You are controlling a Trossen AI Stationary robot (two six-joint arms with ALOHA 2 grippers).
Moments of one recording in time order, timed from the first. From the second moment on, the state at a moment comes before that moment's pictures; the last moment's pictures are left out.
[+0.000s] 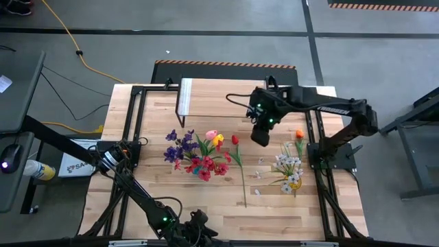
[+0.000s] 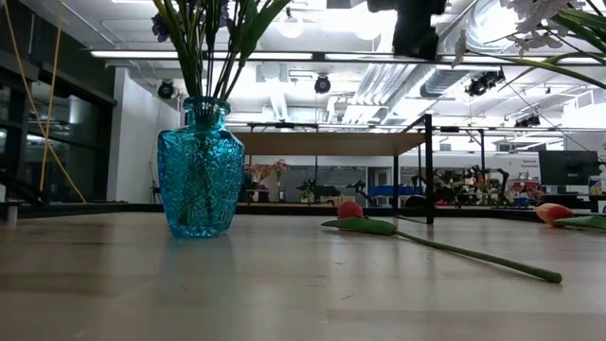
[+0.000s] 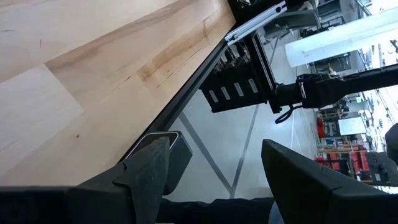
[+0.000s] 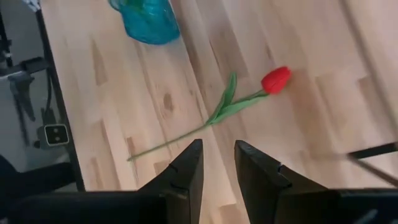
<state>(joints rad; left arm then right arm) -0.85 2.04 1.35 0.18 -0.62 -1.50 -0.19 1.50 1.52 -1.13 -0.27 0.28</state>
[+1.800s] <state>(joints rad) -0.85 2.04 1.35 0.15 -0.62 -1.49 -0.05 1.66 1.03 -0.50 -0.17 0.92</state>
